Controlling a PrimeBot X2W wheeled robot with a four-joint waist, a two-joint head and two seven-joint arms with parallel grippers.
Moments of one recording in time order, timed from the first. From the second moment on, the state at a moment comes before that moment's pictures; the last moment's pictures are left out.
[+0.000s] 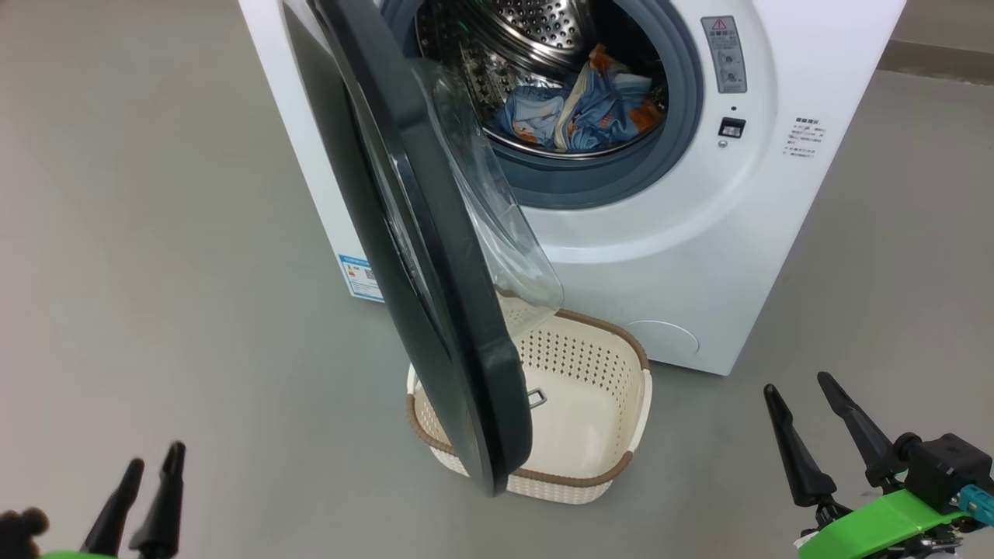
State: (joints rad) left arm -0.10 0.53 -0.36 0.36 -1.17 -0.13 -0.23; right arm -0.01 -0.28 0.18 0.18 0.43 0.13 -0.25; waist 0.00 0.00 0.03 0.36
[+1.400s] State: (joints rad) left arm -0.04 0.23 0.00 0.33 -0.26 -0.13 -0.25; right arm 0.00 -0.27 0.16 0.18 0.43 0.13 -0.25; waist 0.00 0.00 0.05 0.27
